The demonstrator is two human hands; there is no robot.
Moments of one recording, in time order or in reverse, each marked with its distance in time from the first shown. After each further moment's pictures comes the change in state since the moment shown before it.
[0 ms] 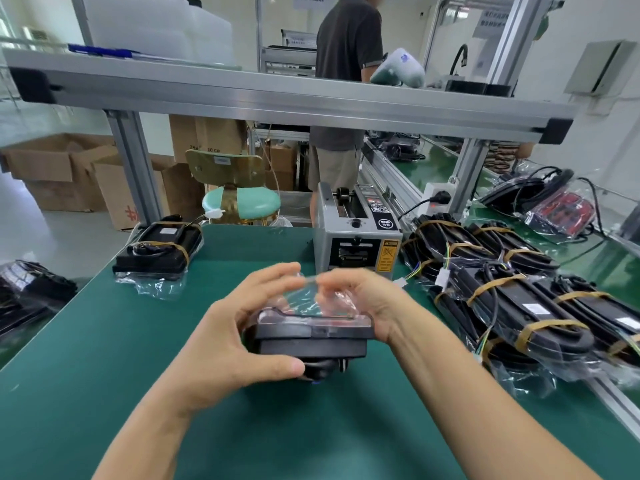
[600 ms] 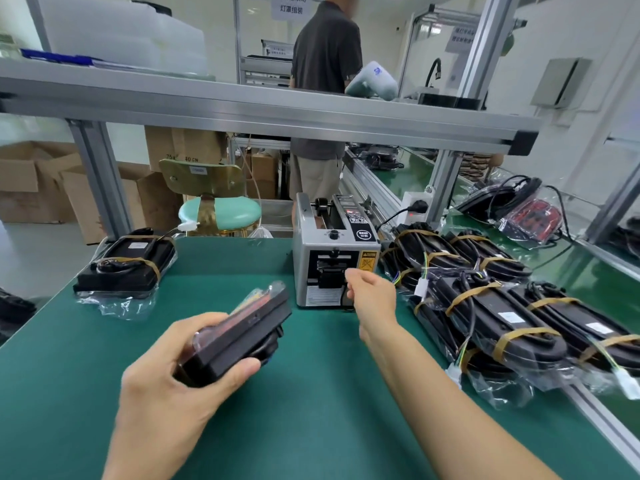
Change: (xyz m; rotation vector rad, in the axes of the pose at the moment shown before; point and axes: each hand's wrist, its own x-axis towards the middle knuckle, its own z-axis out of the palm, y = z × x) left_hand -0.020 -0.015 0.019 0.189 0.575 -0.052; right_hand 0.051 0.022 -0.048 -0.041 0.699 -0.249
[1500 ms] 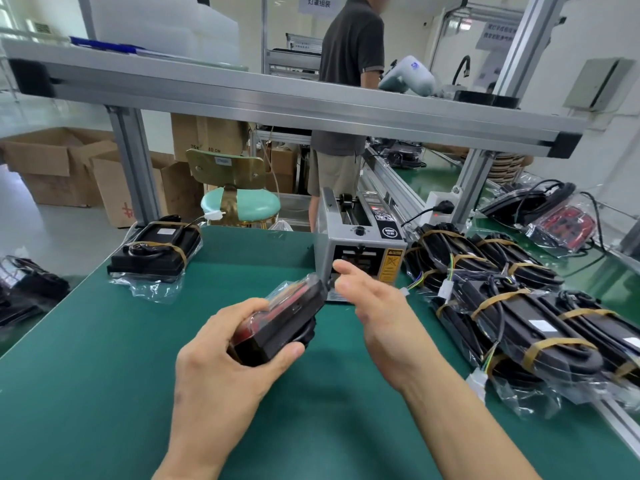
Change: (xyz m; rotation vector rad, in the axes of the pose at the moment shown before) left_hand -0.006 -0.005 0.016 0.039 0.045 -0.045; right_hand -0.087 -0.029 -0.009 0.110 -0.620 -0.087
